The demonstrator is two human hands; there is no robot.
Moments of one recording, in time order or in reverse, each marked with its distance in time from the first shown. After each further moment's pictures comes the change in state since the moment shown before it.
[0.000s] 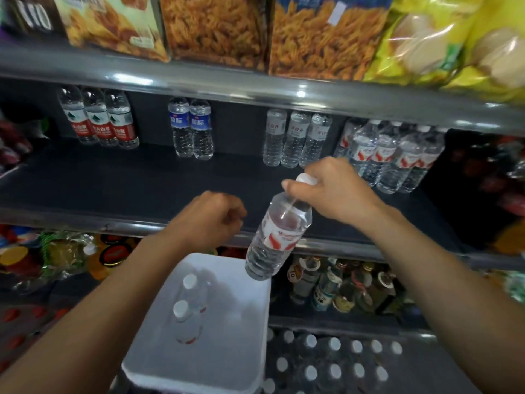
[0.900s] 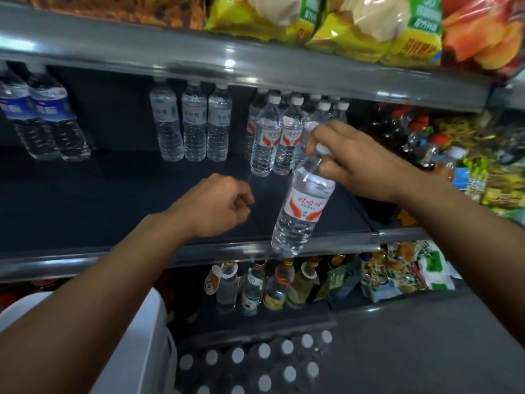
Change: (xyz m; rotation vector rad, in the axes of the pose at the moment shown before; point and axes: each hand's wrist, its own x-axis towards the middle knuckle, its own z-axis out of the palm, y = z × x) left_hand 0.140 0.138 0.095 -0.108 -0.115 0.212; right_hand -0.030 0.204 -0.105 -0.294 -0.040 -0.226
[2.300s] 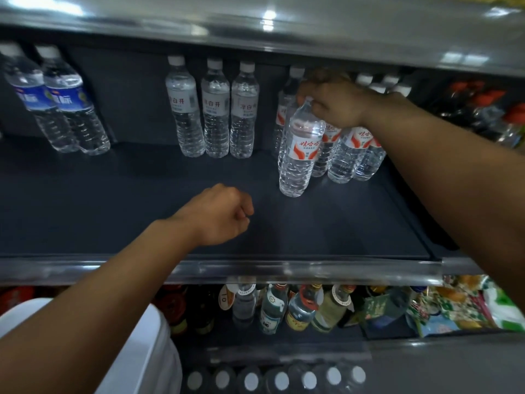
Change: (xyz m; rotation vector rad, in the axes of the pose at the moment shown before) left_hand 0.049 -0.060 0.033 0.092 -0.057 -0.201; right_hand 0.174 0.114 0.069 -0.234 -0.062 -0.035
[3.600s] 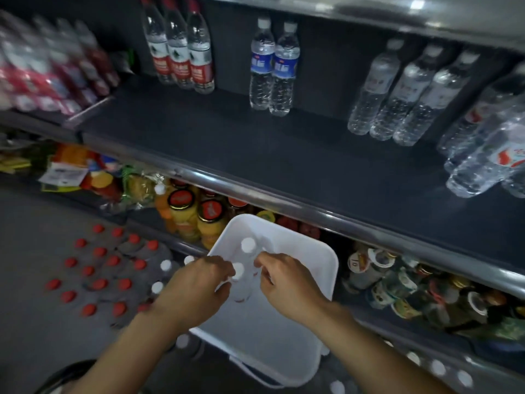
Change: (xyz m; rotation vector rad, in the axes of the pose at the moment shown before) left_hand -0.334 -0.178 0.012 0.048 0.016 -0.449; right_hand -0.109 -0.487 0.100 0.731 -0.301 -0.110
